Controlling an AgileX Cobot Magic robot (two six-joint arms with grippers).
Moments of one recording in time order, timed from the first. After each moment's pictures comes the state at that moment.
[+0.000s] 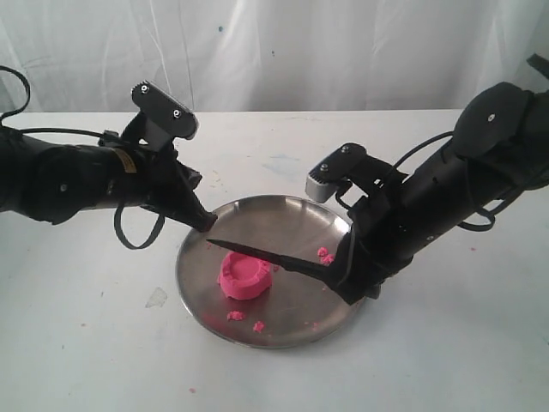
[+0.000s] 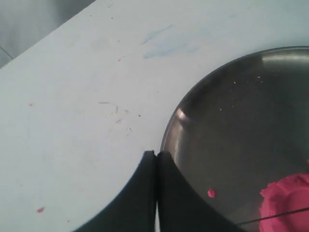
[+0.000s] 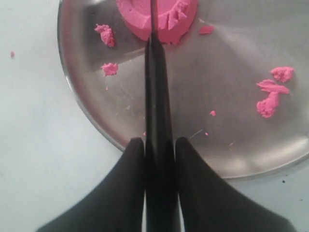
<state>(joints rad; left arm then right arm) -0.41 1.65 -0.90 -0.05 -0.08 0.34 0.37 1.65 -0.97 0.65 0.74 -1.08</state>
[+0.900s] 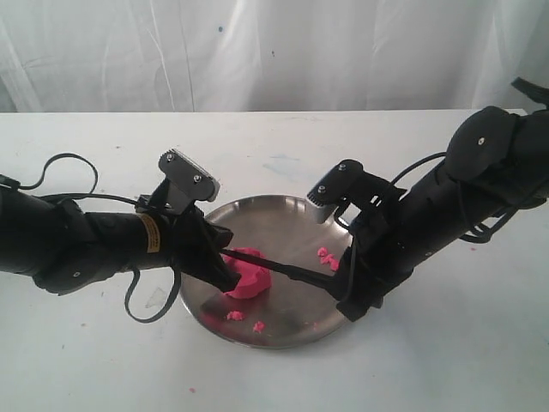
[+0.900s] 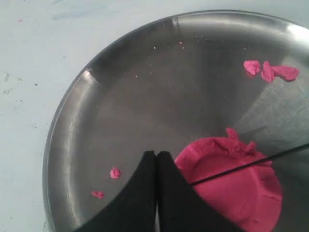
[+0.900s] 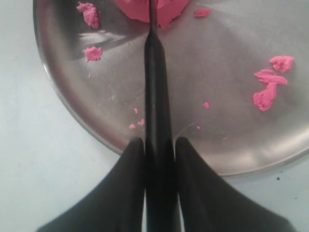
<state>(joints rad) -0.45 1.80 -0.78 0.41 -0.36 -0.20 0.39 1.67 -0.92 0.62 0.65 -1.11</state>
